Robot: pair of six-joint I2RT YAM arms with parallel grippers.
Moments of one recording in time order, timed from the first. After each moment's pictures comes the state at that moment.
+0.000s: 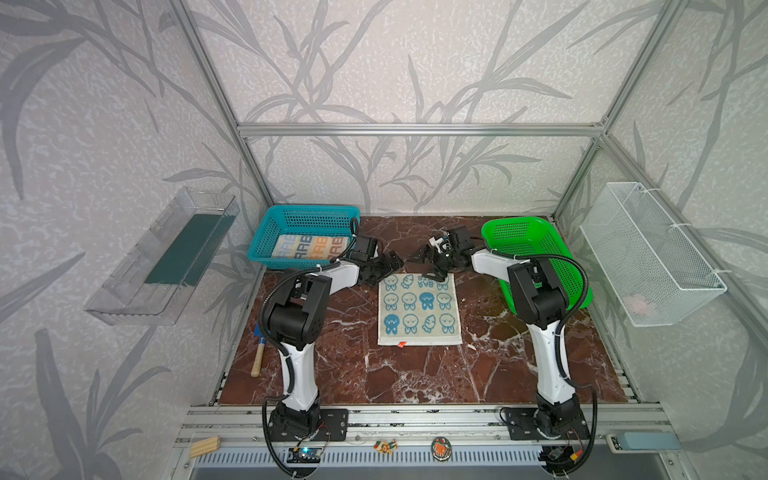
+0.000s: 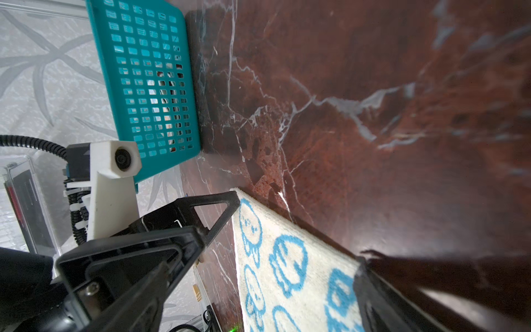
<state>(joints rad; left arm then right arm) -0.30 1.98 1.21 -0.09 0.32 -0.80 0.37 2.26 1.56 -0.15 -0.77 0.81</state>
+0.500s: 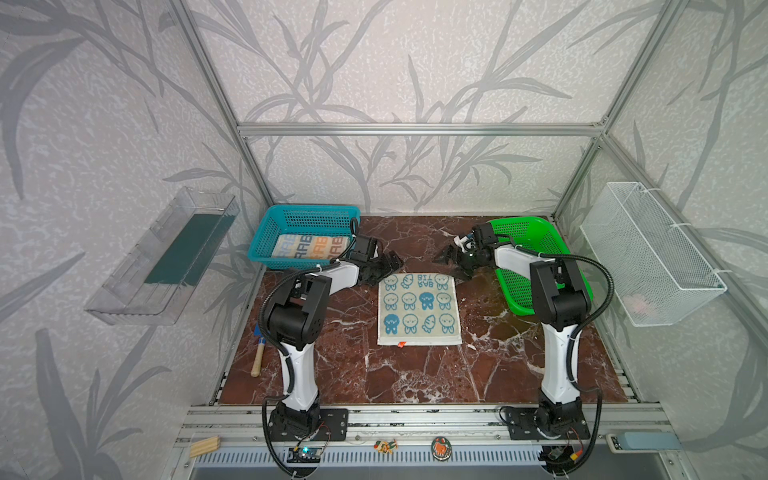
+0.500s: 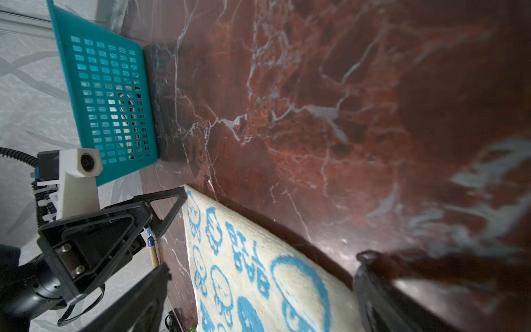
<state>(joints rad) -0.30 1.97 1.20 -0.08 0.32 -0.80 0.22 2.16 1.49 -0.35 -0.70 0.57</state>
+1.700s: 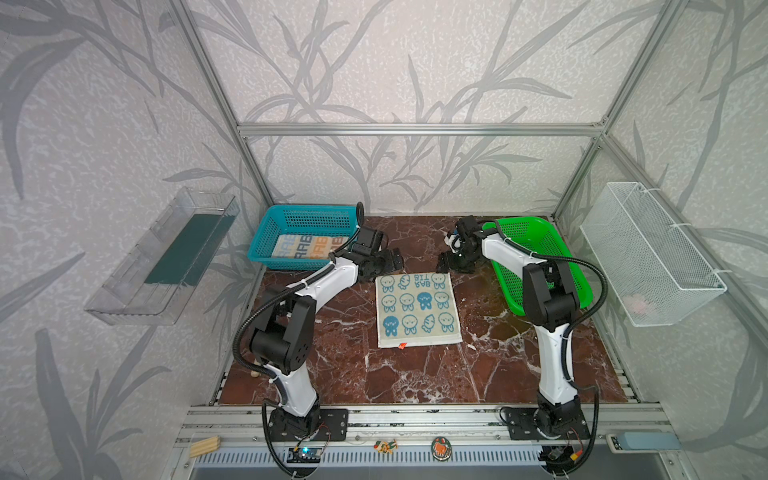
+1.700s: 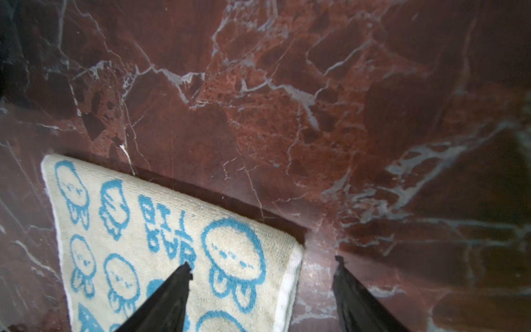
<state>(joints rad) -0.40 1.77 1.25 -0.35 0.10 -0.59 0.34 2.20 1.73 -0.75 -0.31 0.23</state>
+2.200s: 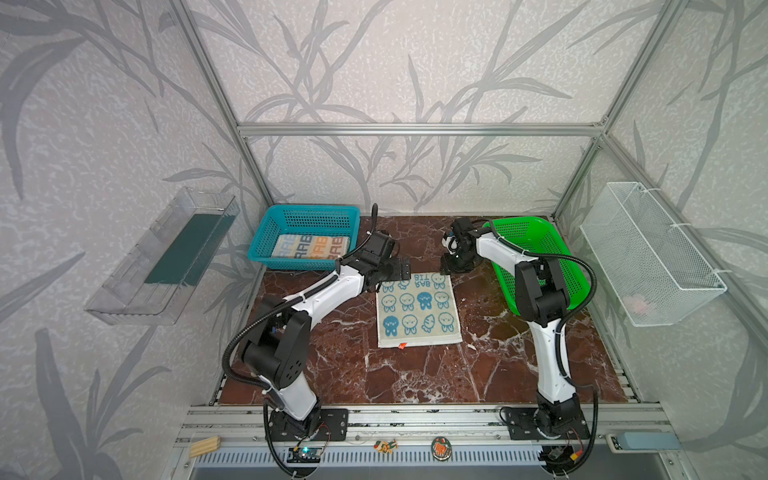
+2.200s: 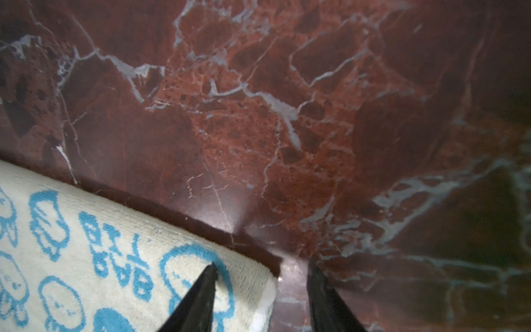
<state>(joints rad) -0.49 1.67 1.19 -0.36 -0.03 -0.46 0.35 2.29 1.82 -0.80 -0.24 0.15</state>
